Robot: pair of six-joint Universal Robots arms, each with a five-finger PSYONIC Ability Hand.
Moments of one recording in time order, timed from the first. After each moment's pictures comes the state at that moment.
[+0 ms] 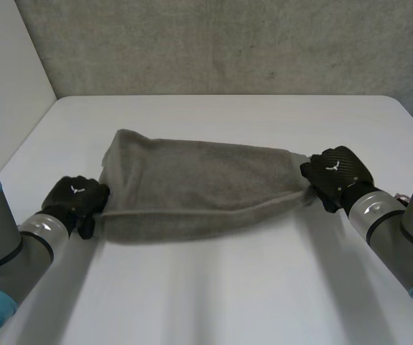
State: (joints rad) left arm 4.52 -1.88 -1.88 3.38 -1.44 3.60; right arm 1.85 -1.23 1.71 -0.21 1.36 2.50; left_hand 1.47 1.51 1.54 1.52 1.49; right_hand 1.32 1.31 1.34 1.35 1.16
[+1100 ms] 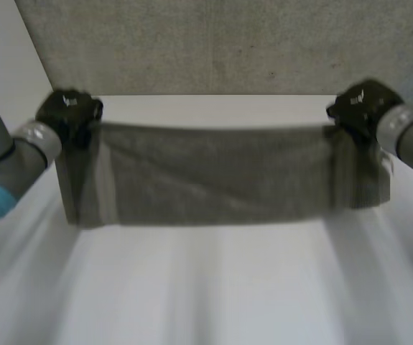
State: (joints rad) left arm 4.54 -2.08 -1.23 3.21 -1.35 3.59; right arm 1.83 -1.07 1.01 0.31 1.42 2.28; left_hand 1.47 1.52 1.55 1.52 1.50; right_hand 1.35 1.32 1.35 1.35 1.17
